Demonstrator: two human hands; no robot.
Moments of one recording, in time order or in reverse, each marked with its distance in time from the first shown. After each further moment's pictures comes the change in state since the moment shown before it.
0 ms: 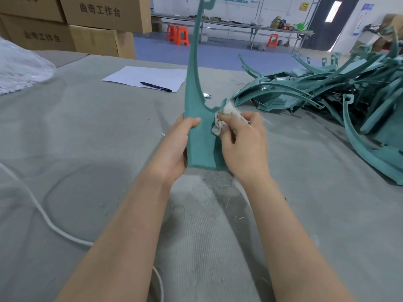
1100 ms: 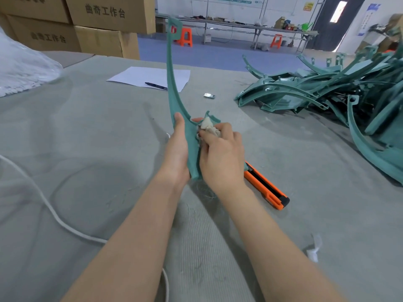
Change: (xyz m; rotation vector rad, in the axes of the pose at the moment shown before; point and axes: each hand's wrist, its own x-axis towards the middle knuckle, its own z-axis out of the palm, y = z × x) left_hand 0.022 -0.030 -0.011 -0.249 0.066 -0.022; right_hand -0.024 -0.023 0.029 -0.156 -0.125 -0.091
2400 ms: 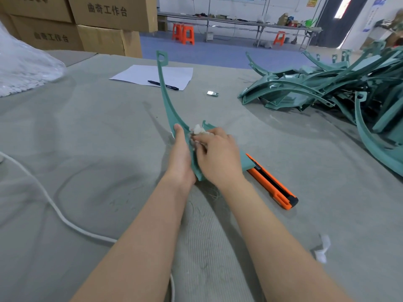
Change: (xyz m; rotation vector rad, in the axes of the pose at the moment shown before) left_hand 0.006 -0.010 -0.013 -0.053 0.078 -0.108; right_hand 0.012 0.002 0.013 0.004 -0.185 0.018
